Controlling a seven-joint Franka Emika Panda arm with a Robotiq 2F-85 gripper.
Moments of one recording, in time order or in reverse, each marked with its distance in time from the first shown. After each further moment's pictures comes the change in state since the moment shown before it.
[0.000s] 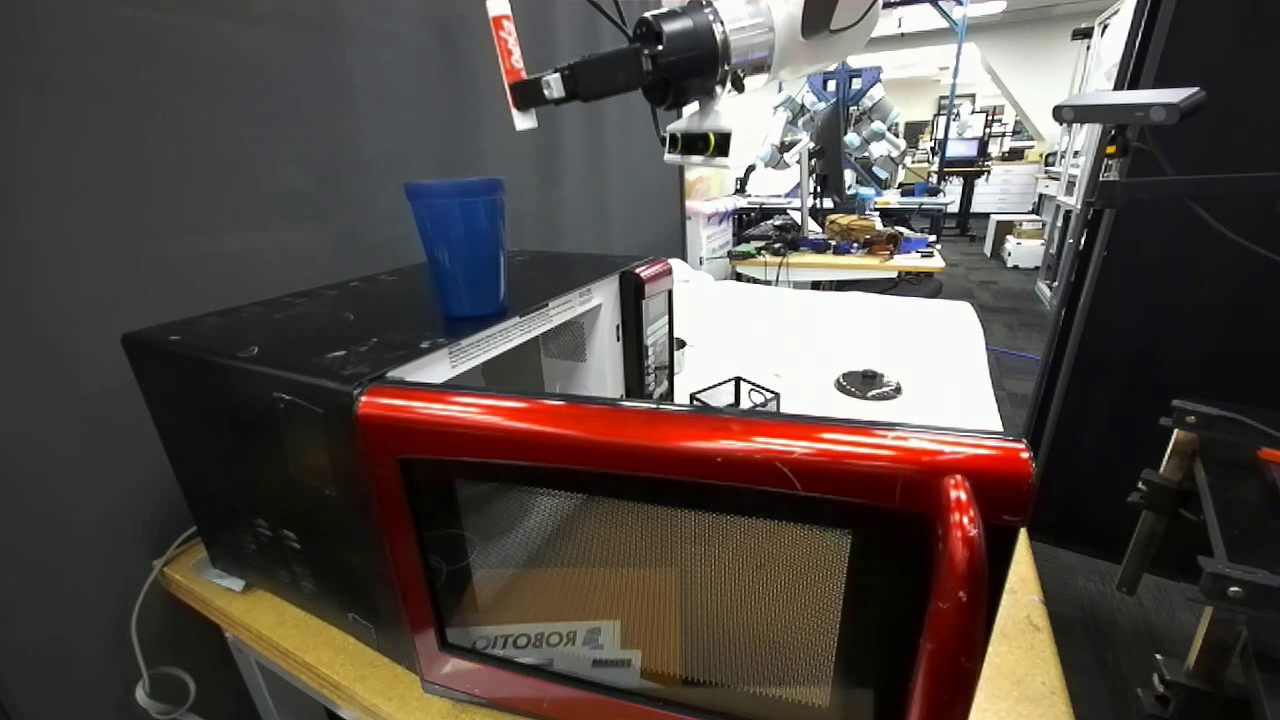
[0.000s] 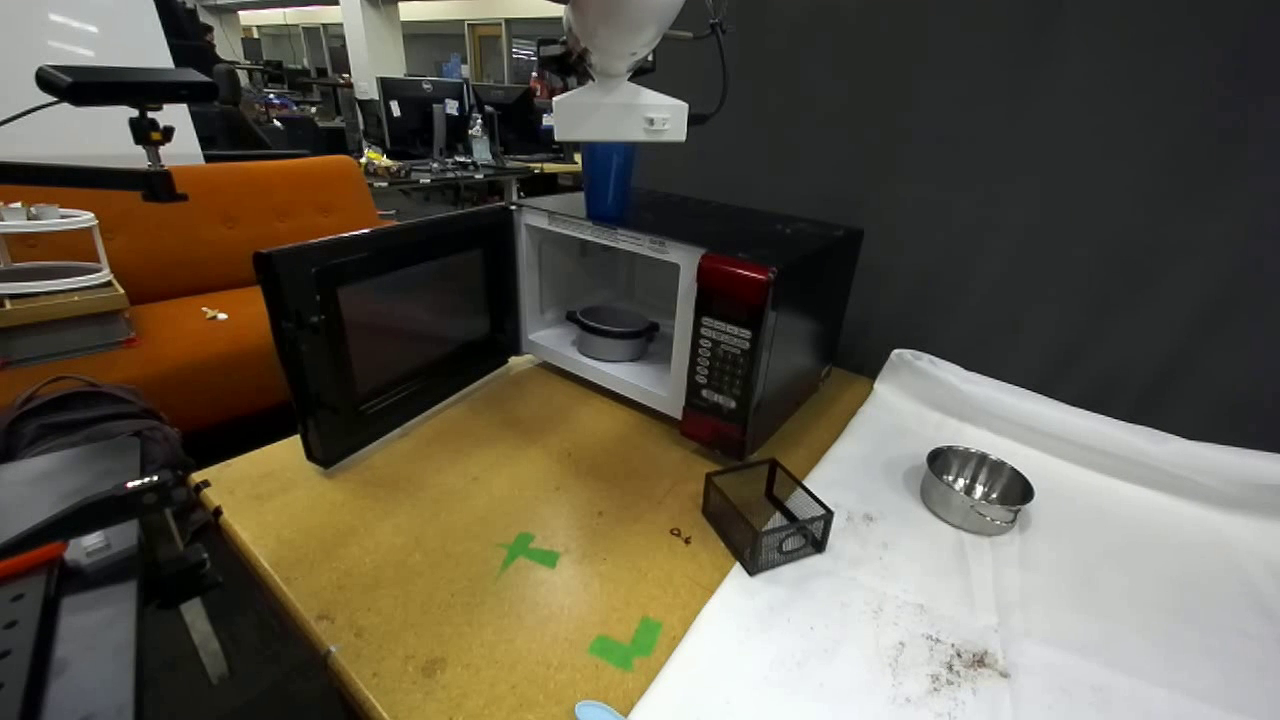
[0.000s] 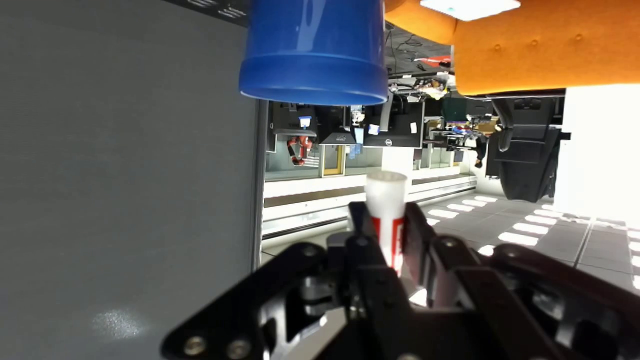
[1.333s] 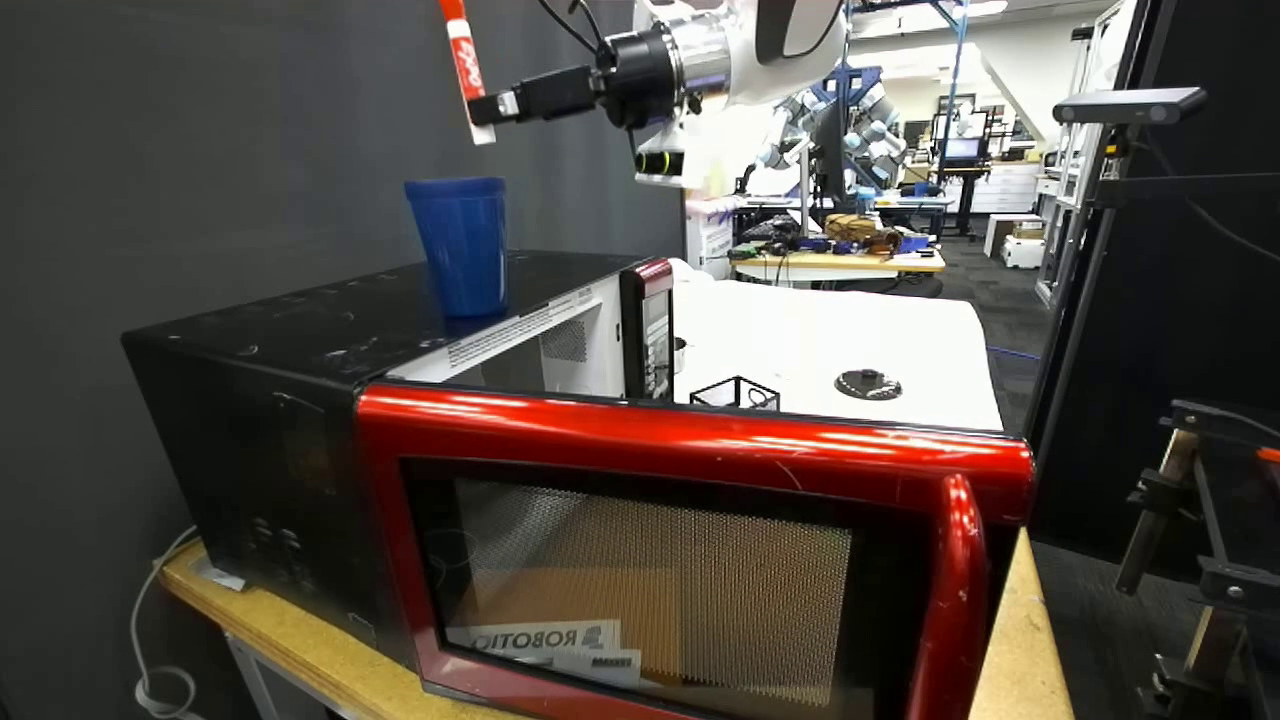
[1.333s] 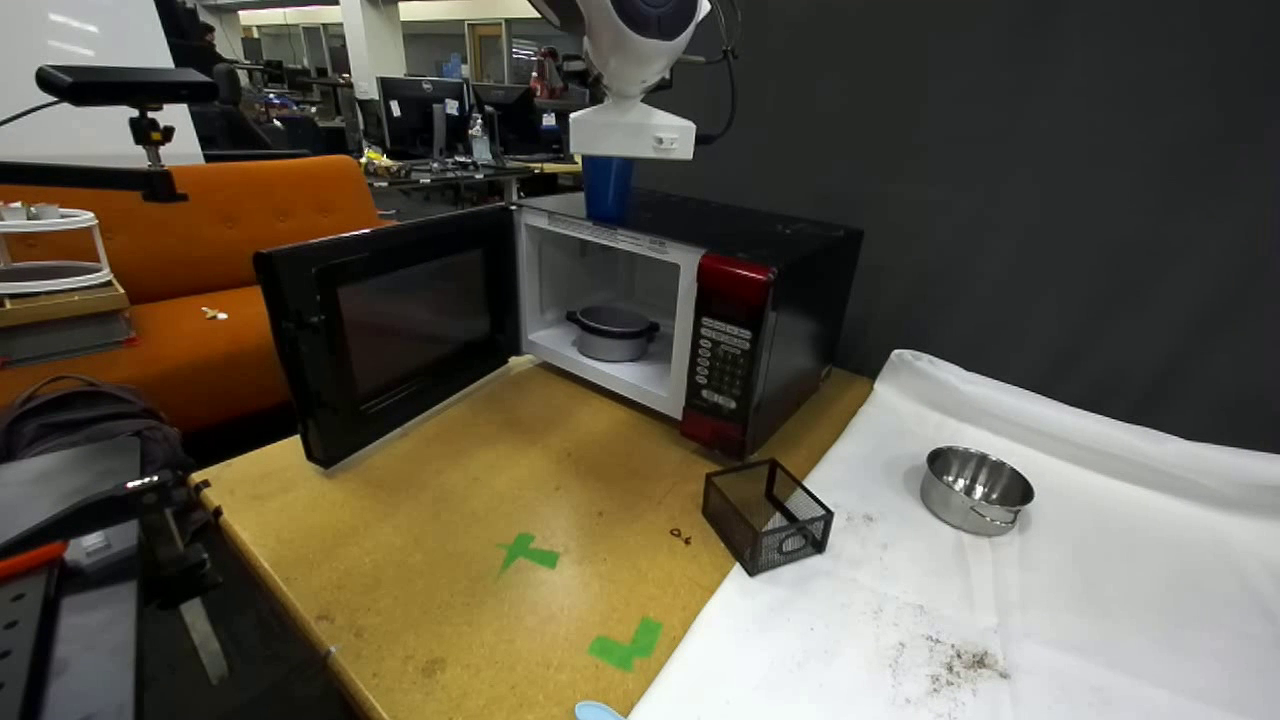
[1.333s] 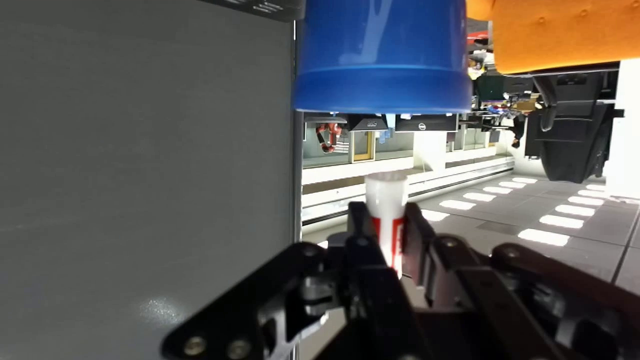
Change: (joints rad) arm 0.022 0.120 0.007 0.135 0.101 0.050 0.006
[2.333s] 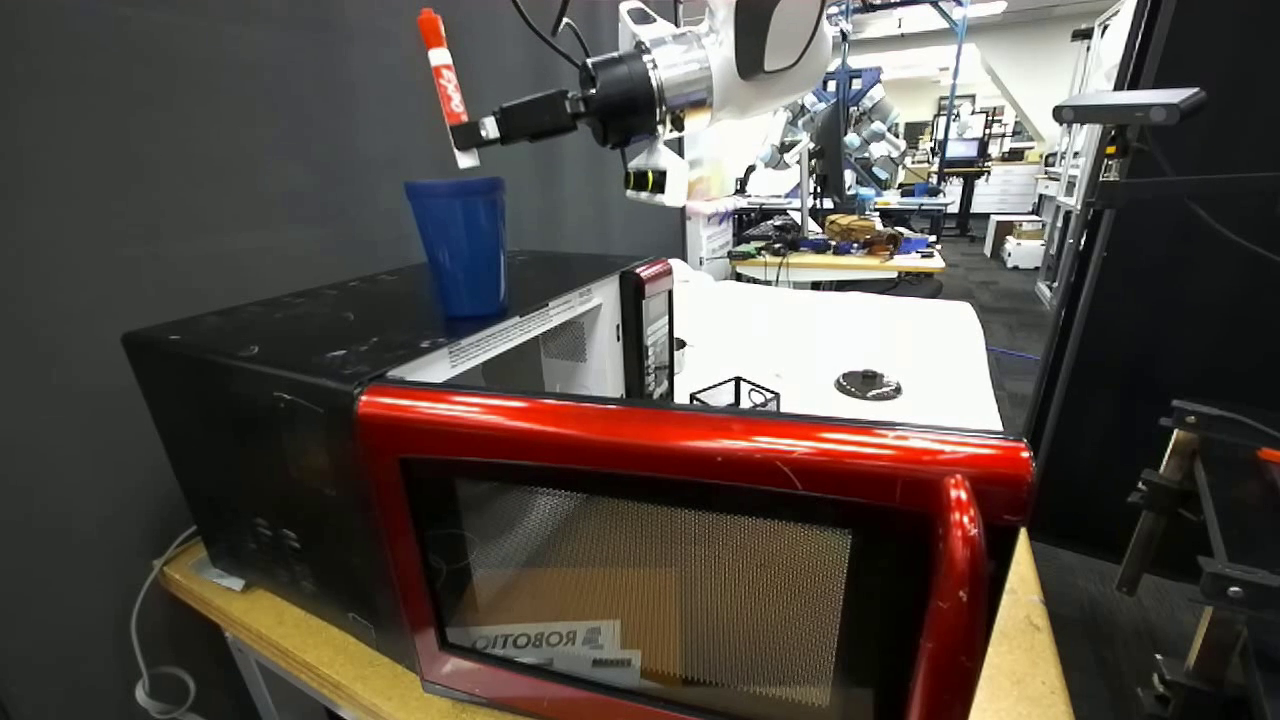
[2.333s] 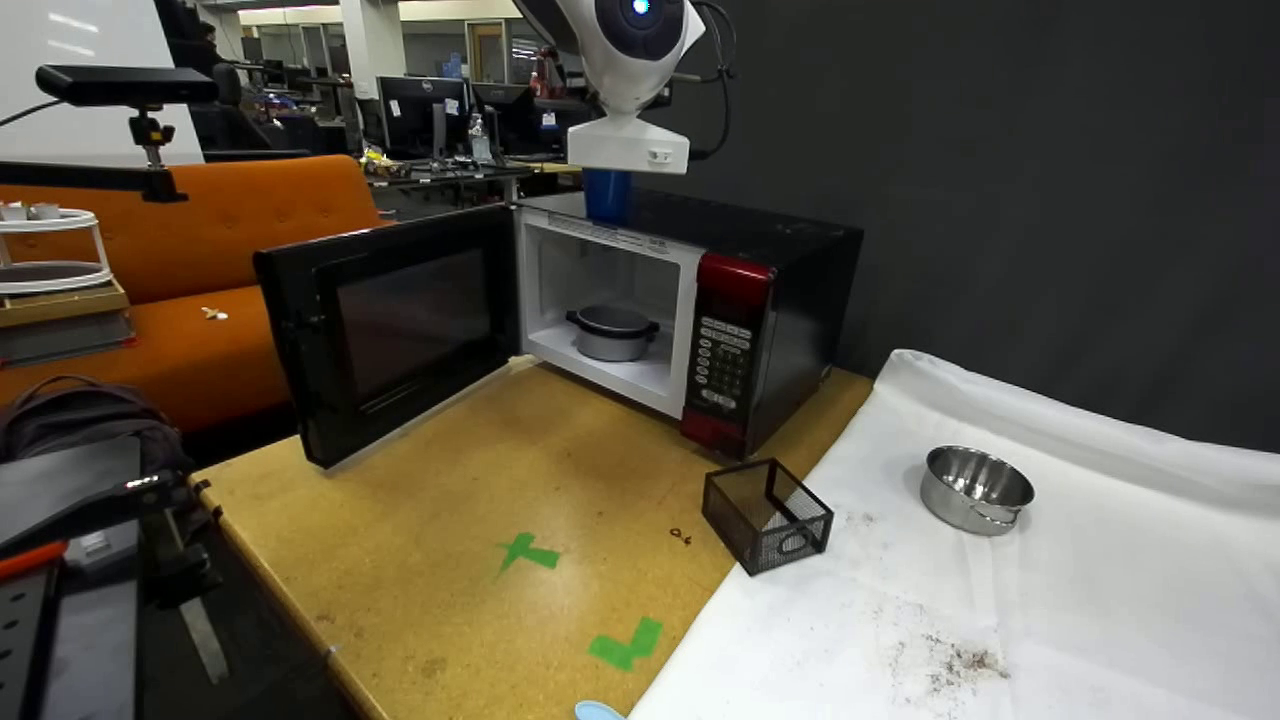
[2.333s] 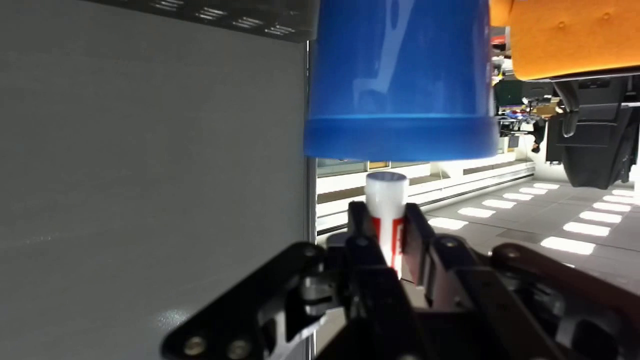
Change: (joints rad) arm 0.032 0.052 0.002 0.048 0.040 0.062 0.000
